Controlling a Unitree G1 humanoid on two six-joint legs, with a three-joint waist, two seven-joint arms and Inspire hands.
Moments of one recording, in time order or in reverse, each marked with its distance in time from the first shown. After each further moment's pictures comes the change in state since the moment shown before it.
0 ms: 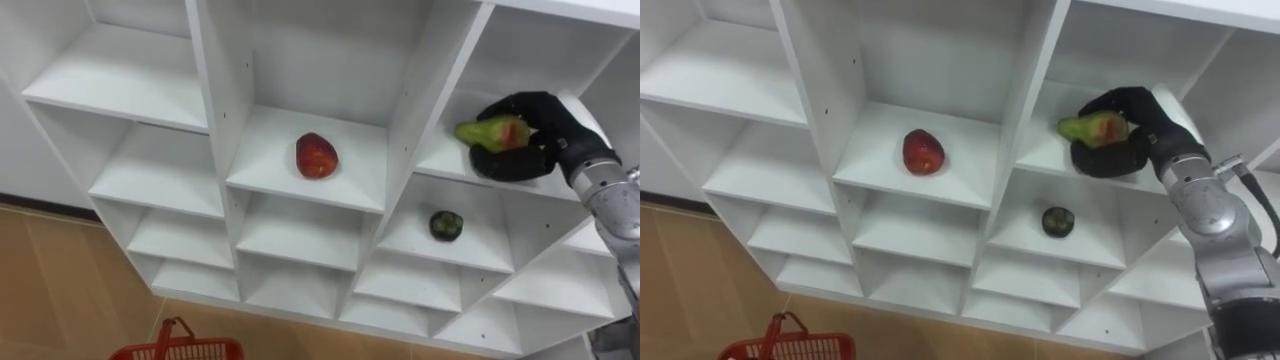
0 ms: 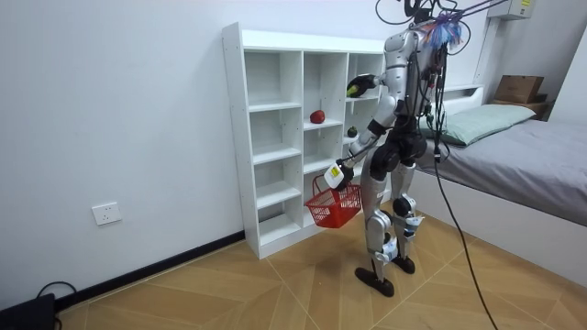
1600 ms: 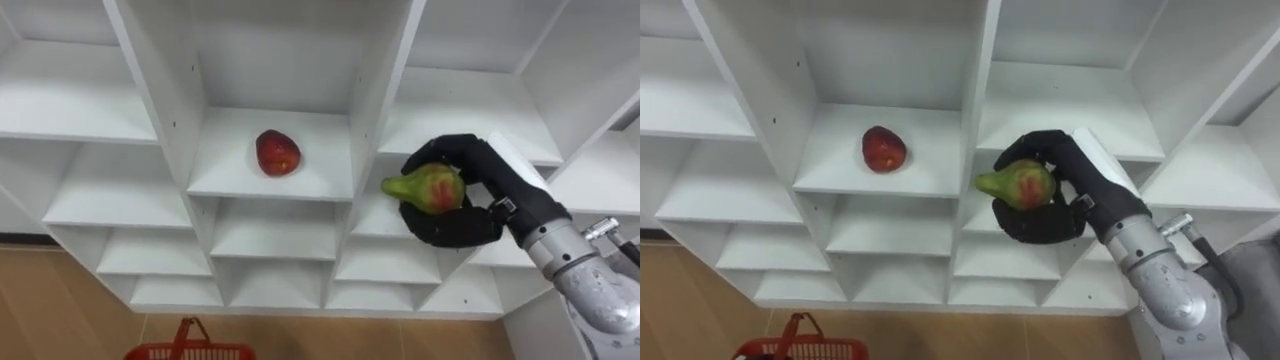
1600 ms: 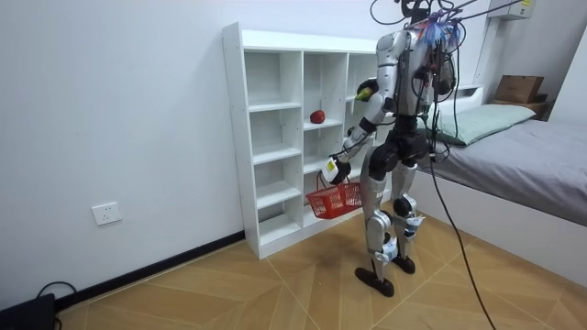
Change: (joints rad) left arm -0.035 -0.022 -0.034 0.024 -0.079 -0.022 -0.006; right arm 0.438 0.161 -0.019 -0.640 -0.088 0.006 0.123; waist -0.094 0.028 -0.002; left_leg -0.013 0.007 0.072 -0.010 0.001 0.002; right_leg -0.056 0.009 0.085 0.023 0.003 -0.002
